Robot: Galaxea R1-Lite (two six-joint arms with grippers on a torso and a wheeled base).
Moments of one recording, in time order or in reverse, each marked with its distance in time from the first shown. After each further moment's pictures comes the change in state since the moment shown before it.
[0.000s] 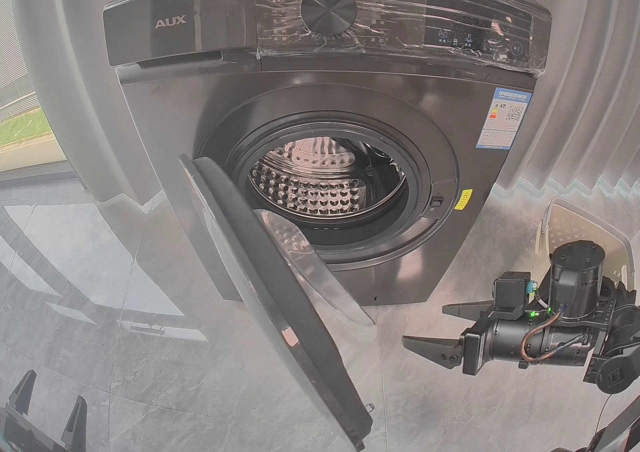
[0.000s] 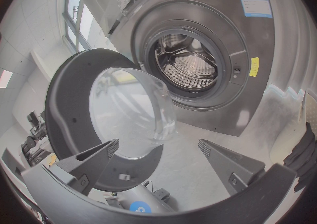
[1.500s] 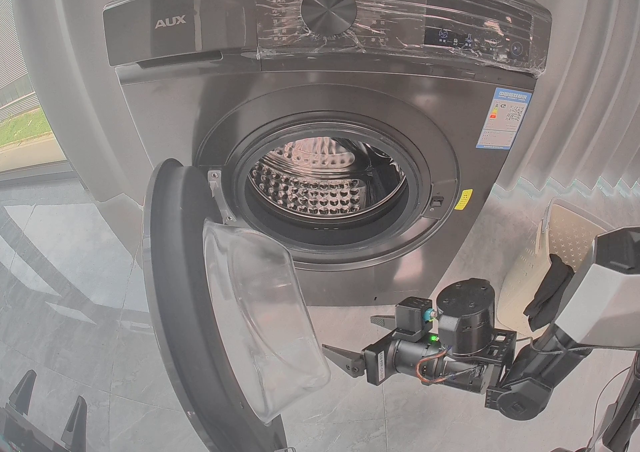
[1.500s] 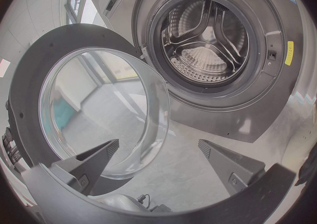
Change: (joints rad) left arm 0.000 0.000 0.000 0.000 0.000 0.000; right arm 0.171 0.451 -0.161 -0.312 -0.181 0.016
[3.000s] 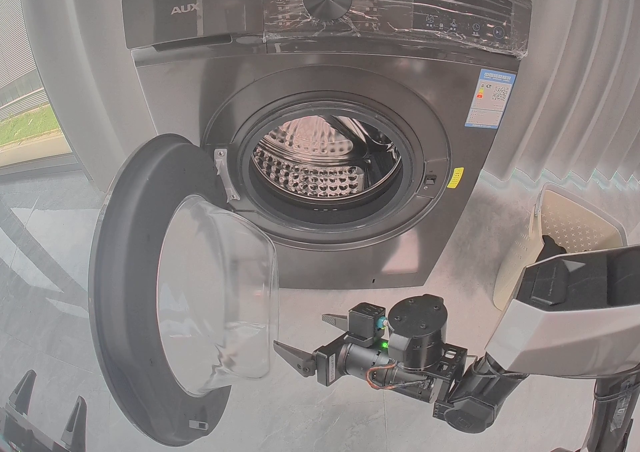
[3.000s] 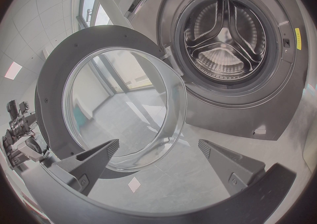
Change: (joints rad) left arm -0.001 0.000 0.000 0.000 0.000 0.000; right arm 0.077 0.202 -0.155 -0.193 0.013 0.052
